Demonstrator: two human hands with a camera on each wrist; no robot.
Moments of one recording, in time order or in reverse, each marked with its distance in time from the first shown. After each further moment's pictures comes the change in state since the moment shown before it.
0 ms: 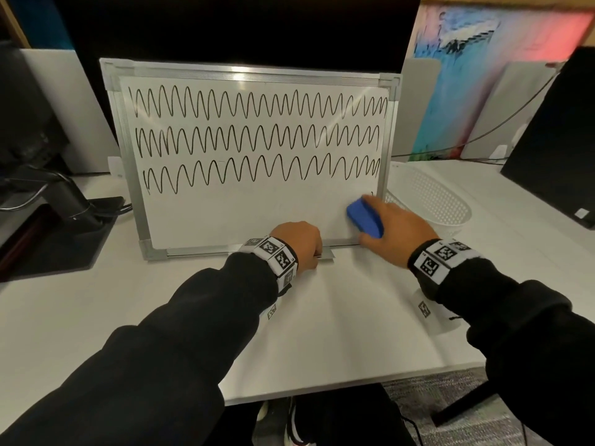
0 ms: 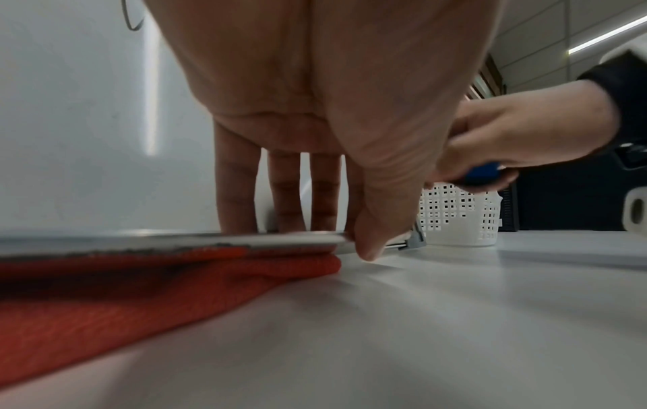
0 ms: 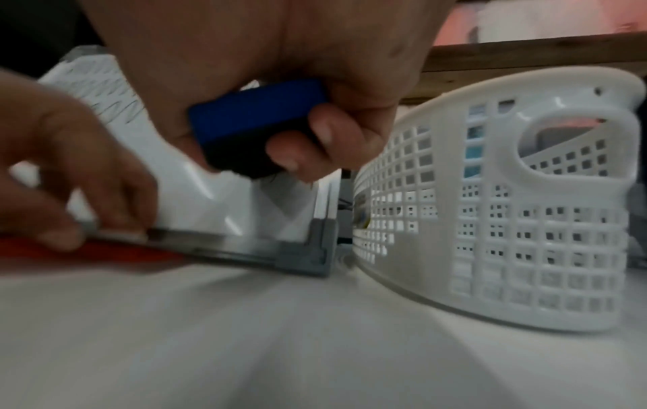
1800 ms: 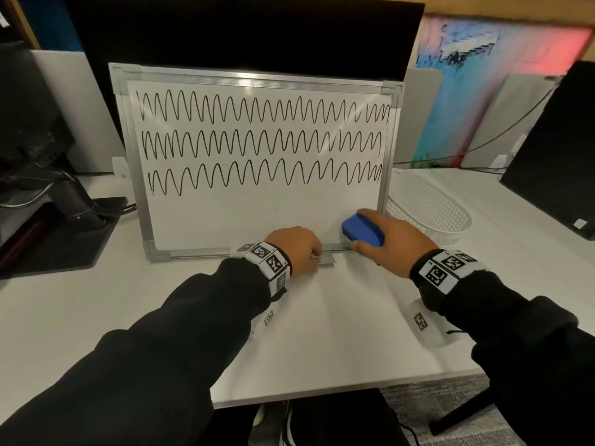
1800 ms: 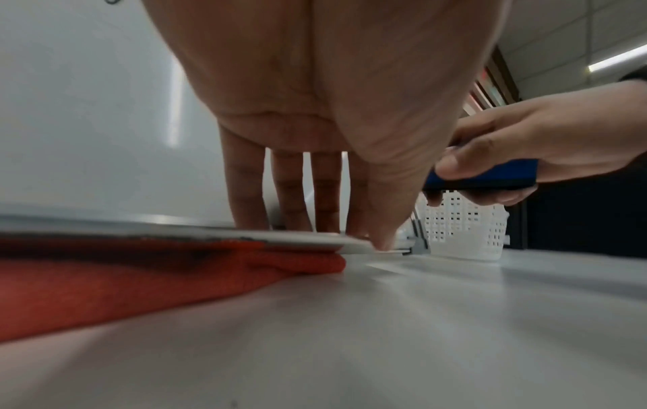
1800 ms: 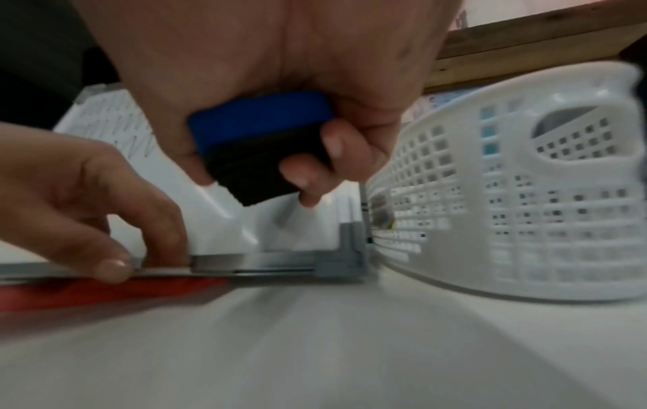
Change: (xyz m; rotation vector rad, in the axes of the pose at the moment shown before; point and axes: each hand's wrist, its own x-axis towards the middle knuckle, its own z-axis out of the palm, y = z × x) left_hand -0.006 -0.010 0.001 -0.061 0.021 0.018; right_hand -0.008 -0.008 0.000 0.111 -0.063 -0.006
